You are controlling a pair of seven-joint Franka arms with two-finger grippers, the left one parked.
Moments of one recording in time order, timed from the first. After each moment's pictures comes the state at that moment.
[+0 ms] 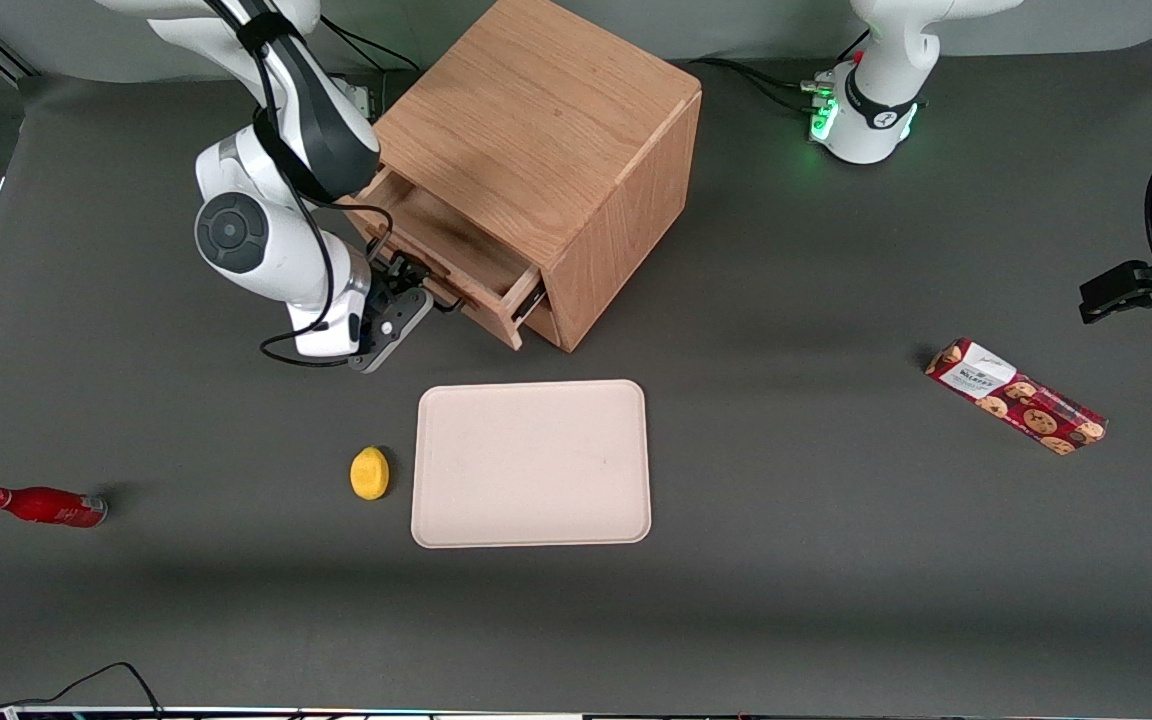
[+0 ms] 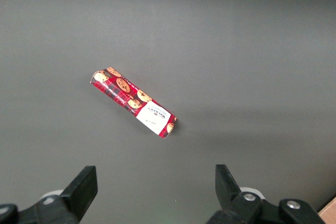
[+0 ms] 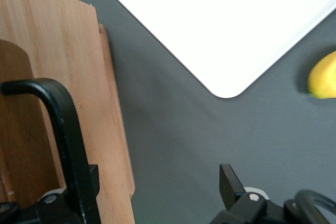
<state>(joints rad) 0.04 0.14 0.39 -2.02 0.13 2.02 -0.41</state>
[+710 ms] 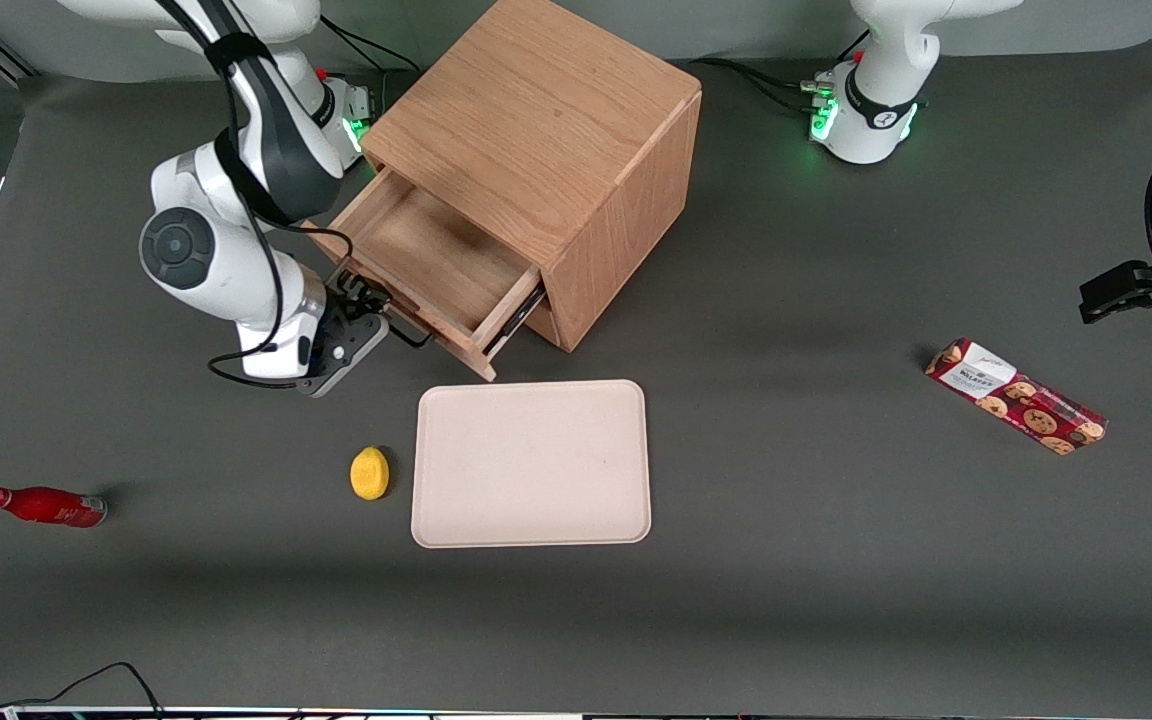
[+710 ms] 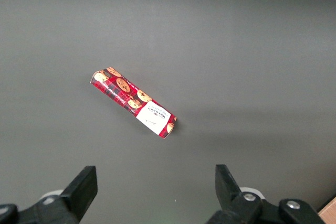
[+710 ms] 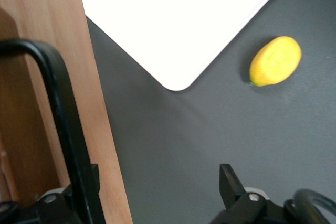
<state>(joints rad) 0.04 0.14 0.28 -2.00 0.09 2.03 -0.45</state>
